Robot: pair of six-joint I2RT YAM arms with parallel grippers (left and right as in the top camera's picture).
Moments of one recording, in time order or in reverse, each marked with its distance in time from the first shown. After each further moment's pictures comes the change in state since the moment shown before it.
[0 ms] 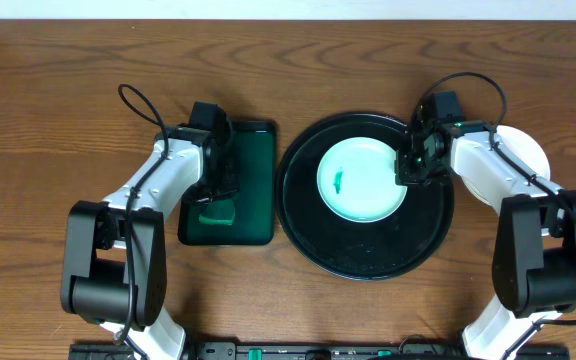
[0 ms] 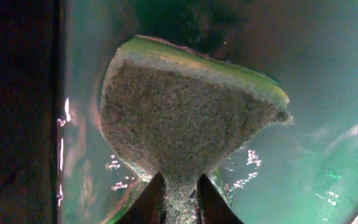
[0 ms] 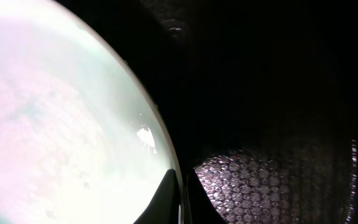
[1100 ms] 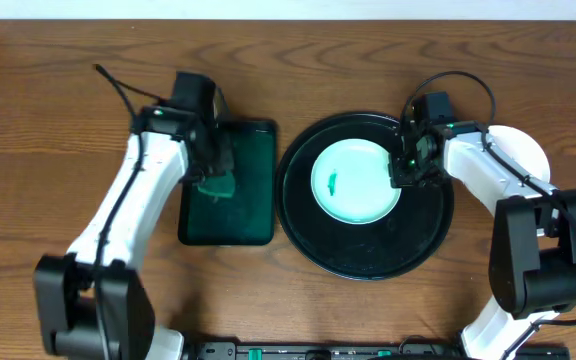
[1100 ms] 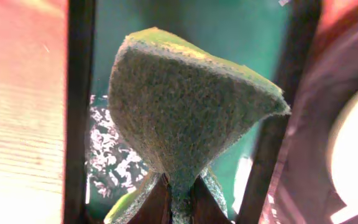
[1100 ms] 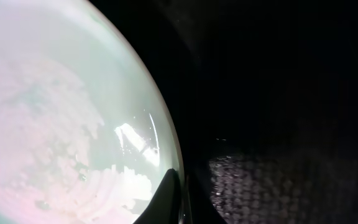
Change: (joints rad) left arm 0.000 -0.170 0.198 -0.180 0.053 0.073; right arm 0.037 0.000 0.000 0.003 0.008 -0.082
